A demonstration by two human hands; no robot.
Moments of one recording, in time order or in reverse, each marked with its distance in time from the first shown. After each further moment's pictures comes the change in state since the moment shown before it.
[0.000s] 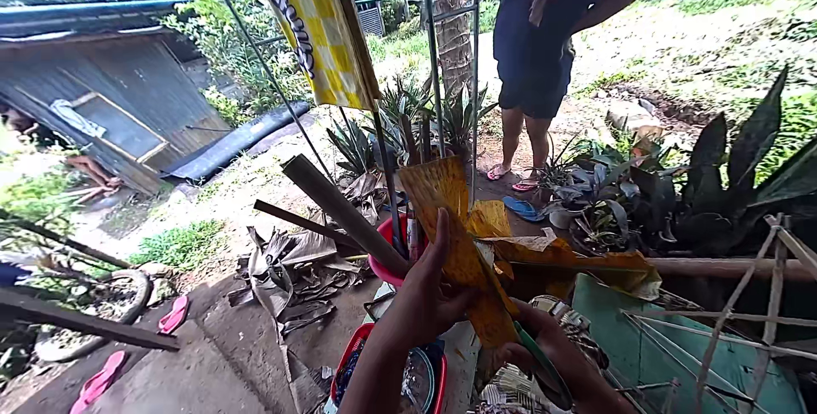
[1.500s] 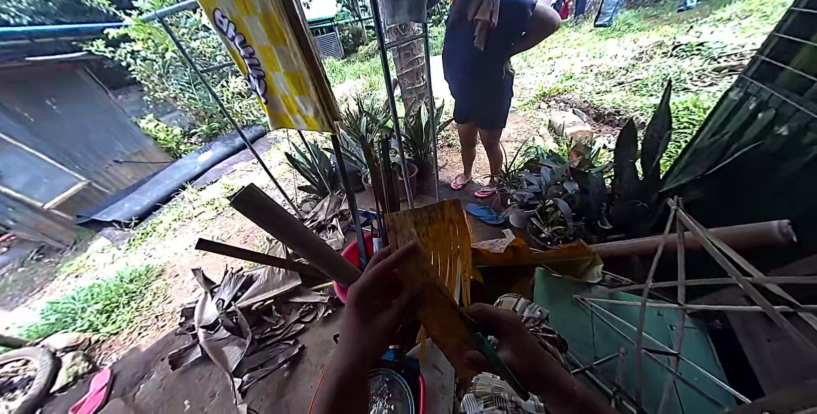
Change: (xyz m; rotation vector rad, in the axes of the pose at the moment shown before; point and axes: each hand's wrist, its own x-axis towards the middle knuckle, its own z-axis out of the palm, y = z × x) left_hand 0.000 0.002 -0.005 -0.254 0.182 0.148; right_hand 0.000 -0.004 0.000 -0.298 0.061 -0.138
